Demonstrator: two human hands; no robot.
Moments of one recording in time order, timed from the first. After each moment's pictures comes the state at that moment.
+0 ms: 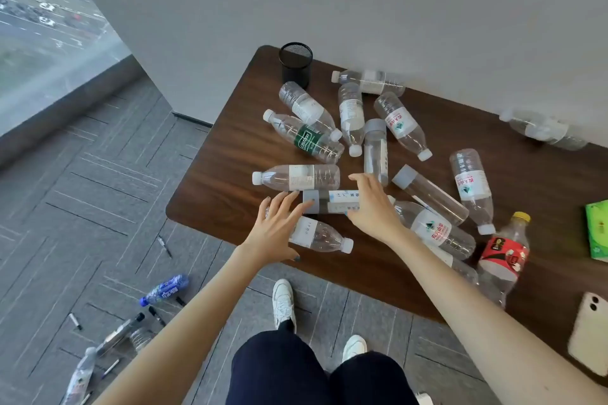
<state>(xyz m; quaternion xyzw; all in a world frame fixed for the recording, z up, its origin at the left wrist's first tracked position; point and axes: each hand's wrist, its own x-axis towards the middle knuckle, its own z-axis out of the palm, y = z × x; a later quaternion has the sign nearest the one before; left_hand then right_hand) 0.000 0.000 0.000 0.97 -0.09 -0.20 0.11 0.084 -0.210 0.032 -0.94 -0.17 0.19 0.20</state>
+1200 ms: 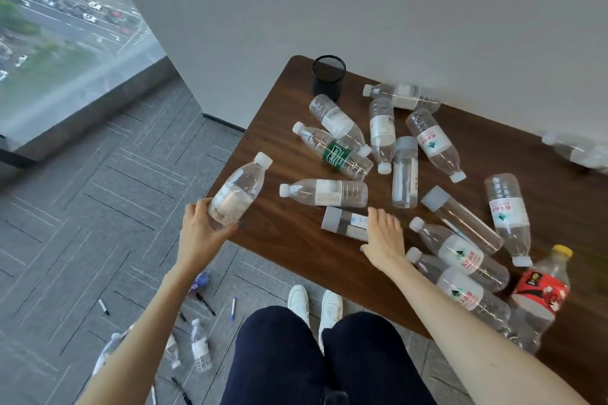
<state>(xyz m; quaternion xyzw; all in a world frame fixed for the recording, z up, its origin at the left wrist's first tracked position) -0.039 0.142 0.020 0.89 0.31 -0.01 0.34 0.078 -0.184 -0.032 -0.97 -0.15 0.19 0.02</state>
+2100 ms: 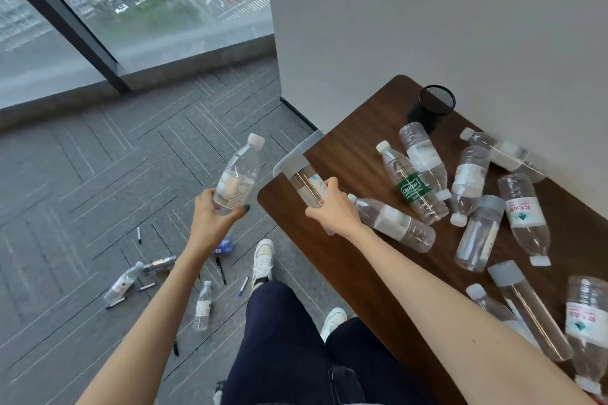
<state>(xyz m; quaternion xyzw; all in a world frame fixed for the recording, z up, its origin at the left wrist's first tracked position) -0.110 0.195 0.024 0.75 0.50 0.08 0.43 0.083 0.026 0.020 -0.86 -0.28 0.35 0.23</state>
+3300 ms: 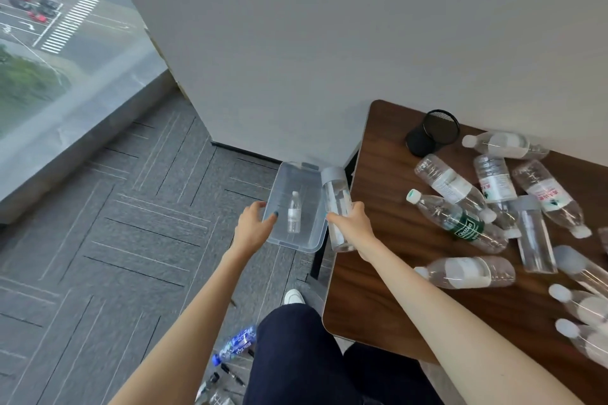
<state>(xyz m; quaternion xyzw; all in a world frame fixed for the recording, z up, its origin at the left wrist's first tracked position) 0.154 0.444 -0.042 0.83 0.27 -0.21 0.44 0.198 0.234 -0.012 -0.83 0.22 0.31 0.41</state>
